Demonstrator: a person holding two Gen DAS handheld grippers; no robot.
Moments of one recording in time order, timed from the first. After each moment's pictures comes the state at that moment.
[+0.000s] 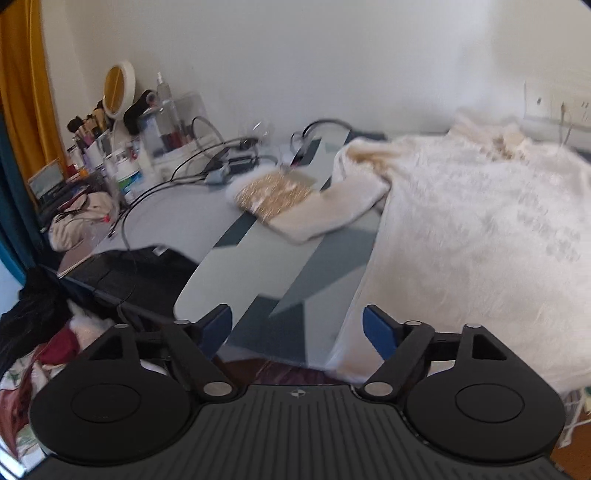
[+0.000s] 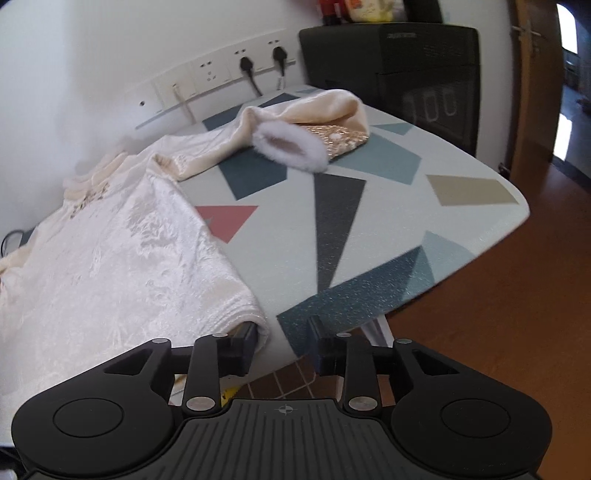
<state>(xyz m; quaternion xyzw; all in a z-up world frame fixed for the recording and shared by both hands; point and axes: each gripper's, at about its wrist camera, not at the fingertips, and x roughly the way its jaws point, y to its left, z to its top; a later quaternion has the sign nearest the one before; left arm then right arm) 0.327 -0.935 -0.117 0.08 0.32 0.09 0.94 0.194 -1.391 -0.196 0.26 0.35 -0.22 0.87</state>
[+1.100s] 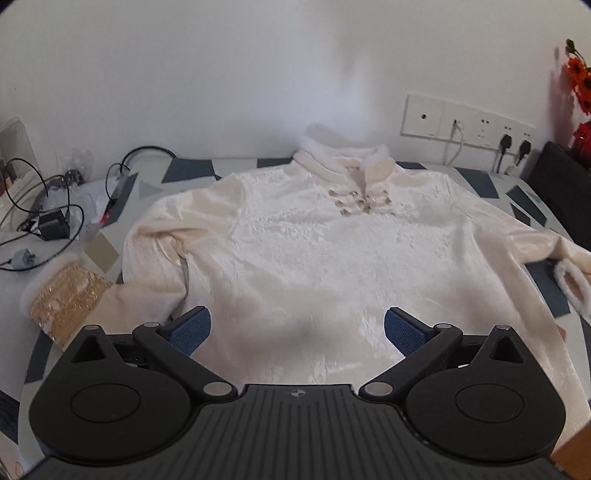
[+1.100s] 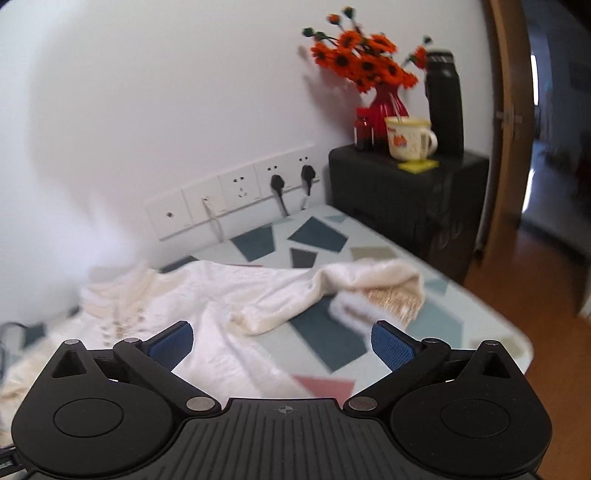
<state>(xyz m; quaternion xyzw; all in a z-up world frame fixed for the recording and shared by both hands) 0.505 -1.056 -0.071 0.04 0.39 -0.12 0.91 0.341 -1.329 -0.029 0.19 0.26 -0.30 0.90</state>
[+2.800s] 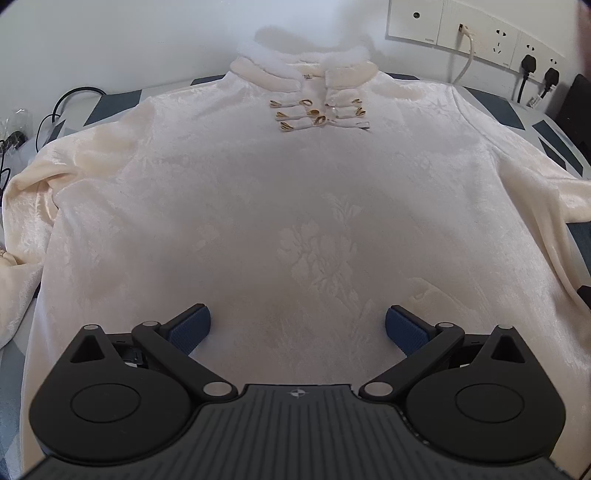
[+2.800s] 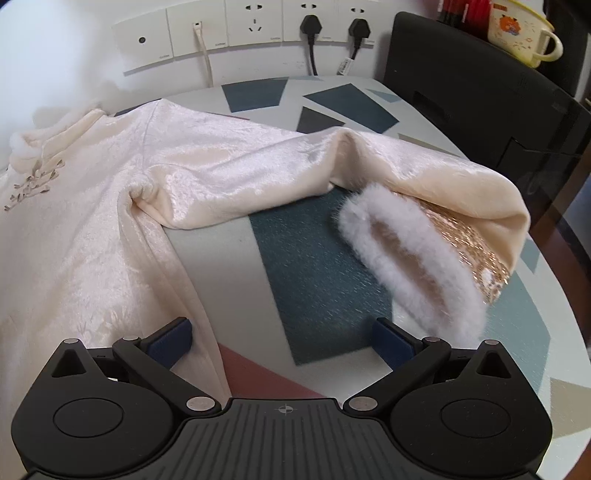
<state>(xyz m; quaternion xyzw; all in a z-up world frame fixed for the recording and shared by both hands) 0.554 -1.160 -0.190 0.07 0.48 -0.12 0.87 0.438 -1.428 -0.205 0.13 0.46 -0.21 0.85</state>
